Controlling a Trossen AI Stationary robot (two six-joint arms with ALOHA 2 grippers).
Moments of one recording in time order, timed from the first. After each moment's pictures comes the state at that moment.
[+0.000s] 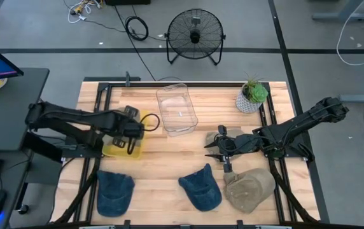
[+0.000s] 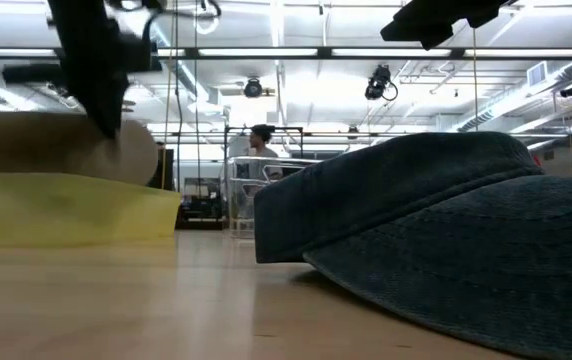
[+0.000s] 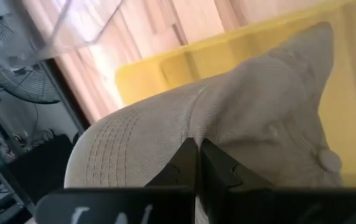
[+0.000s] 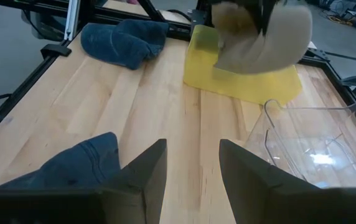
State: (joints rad) left arm -0.07 1.24 0.94 -1.15 -0.50 0.37; right arm 0.36 1.18 0.77 -0.07 0.30 -0.02
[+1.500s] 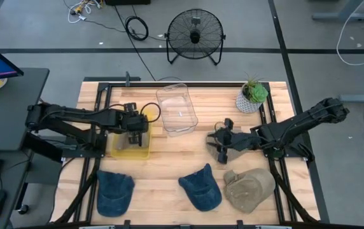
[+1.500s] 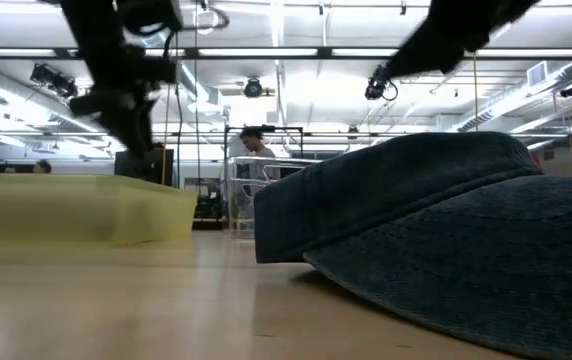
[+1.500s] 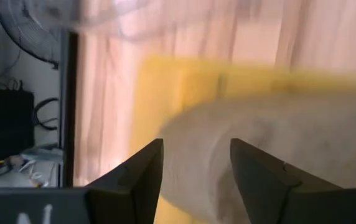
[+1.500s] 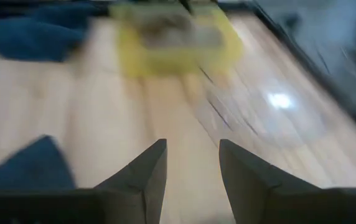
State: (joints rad) left arm 0.02 1.24 0.89 -0.88 -0.52 0.01; right arm 0.31 1.18 0.77 -0.23 0.50 0.27
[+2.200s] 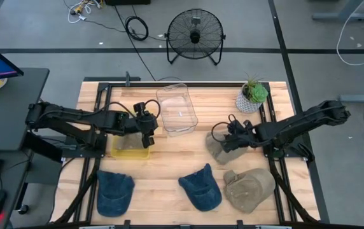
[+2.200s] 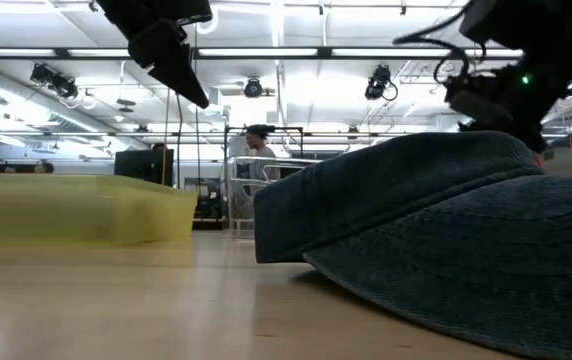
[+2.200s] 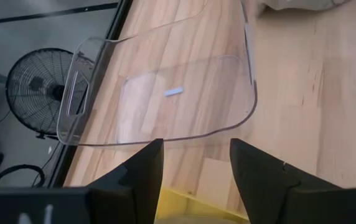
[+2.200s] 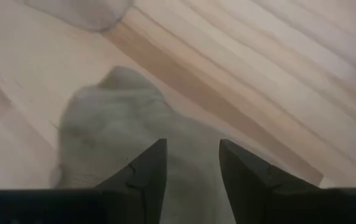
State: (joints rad) left arm -0.07 1.24 0.96 -0.58 -0.52 -0.02; right arm 0.20 1.18 0.57 -0.57 0.53 0.94
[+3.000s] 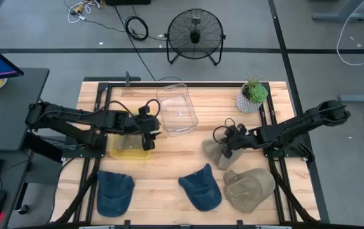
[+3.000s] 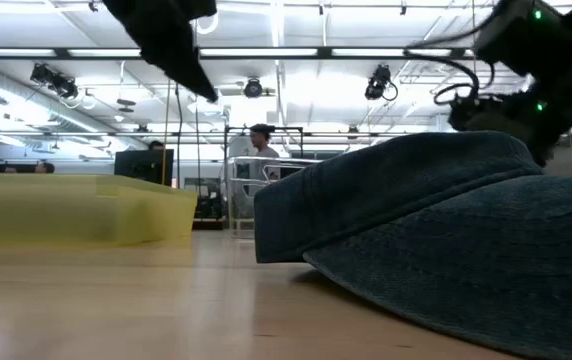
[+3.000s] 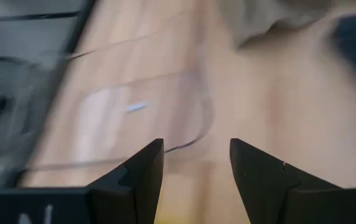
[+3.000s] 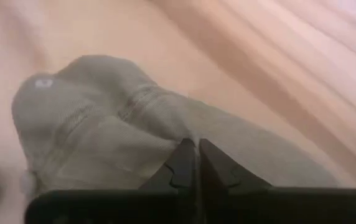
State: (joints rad) left arm -0.07 1.24 0.96 -0.50 -0.32 -0.02; right arm 0.20 1.18 0.42 -0.22 0.40 0.72
